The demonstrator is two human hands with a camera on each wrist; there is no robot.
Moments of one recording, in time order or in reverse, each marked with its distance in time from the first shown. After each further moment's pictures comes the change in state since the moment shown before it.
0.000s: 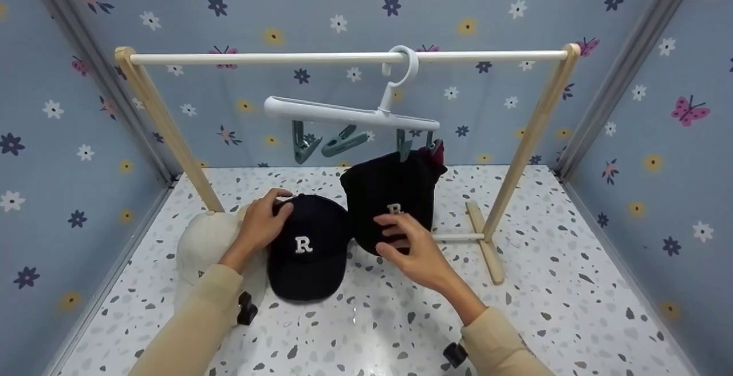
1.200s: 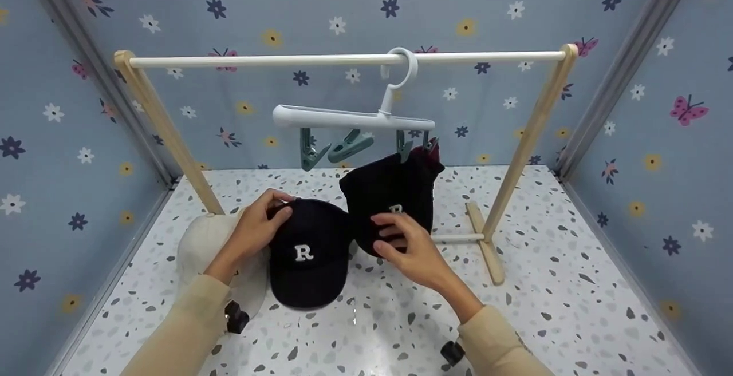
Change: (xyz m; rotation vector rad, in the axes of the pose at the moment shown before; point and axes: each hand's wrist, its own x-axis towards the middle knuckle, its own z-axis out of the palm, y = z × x) left_hand -0.015 0.011 -0.017 -0.211 -0.084 0.036; right_hand 0.004 -0.004 0.001 0.008 -0.008 -0.010
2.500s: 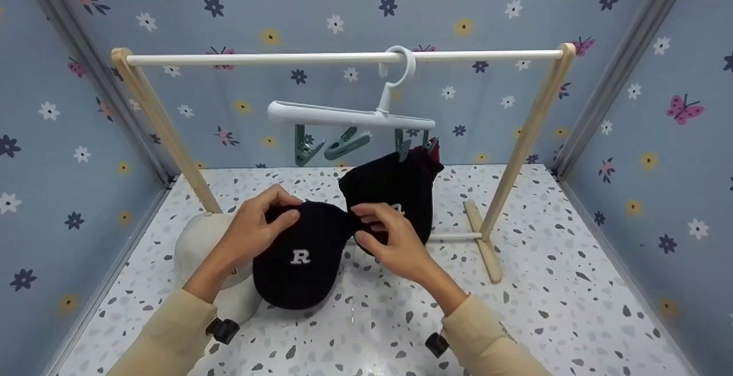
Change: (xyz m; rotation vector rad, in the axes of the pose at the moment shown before) left_hand -0.034 0.070 -0.011 -0.008 -0.039 0.234; right_hand 0.022 -0.024 0.016 -0.062 -0.014 -0.090
